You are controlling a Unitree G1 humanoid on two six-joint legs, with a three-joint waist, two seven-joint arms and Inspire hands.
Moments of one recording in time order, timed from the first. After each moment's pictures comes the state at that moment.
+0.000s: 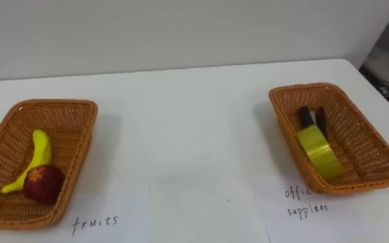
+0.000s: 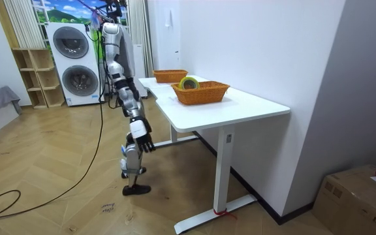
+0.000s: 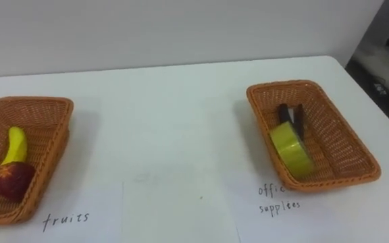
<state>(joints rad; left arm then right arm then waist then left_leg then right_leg) 0.28 0.15 0.17 1.12 0.24 0.02 0.25 0.18 -0.19 -0.05 1.13 0.31 -0.05 -0.24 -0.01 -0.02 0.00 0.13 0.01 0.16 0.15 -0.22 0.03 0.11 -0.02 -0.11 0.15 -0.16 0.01</state>
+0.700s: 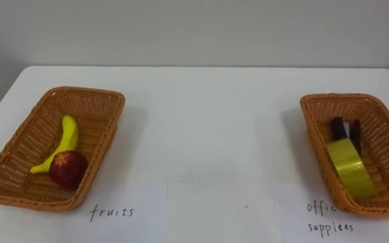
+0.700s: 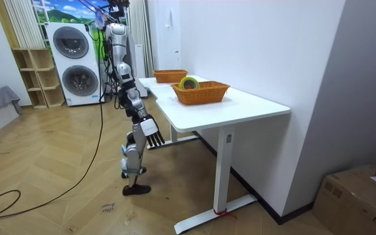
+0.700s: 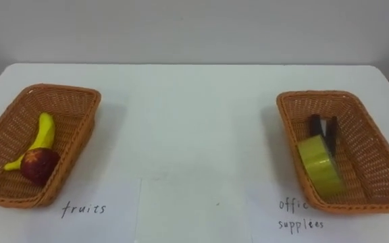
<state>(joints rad) 0.29 0.14 0.09 1.12 0.24 0.03 0.22 0.14 -0.17 0.07 1.18 0.27 -0.05 -0.09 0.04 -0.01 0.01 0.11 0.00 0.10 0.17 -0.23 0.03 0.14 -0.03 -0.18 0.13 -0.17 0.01</state>
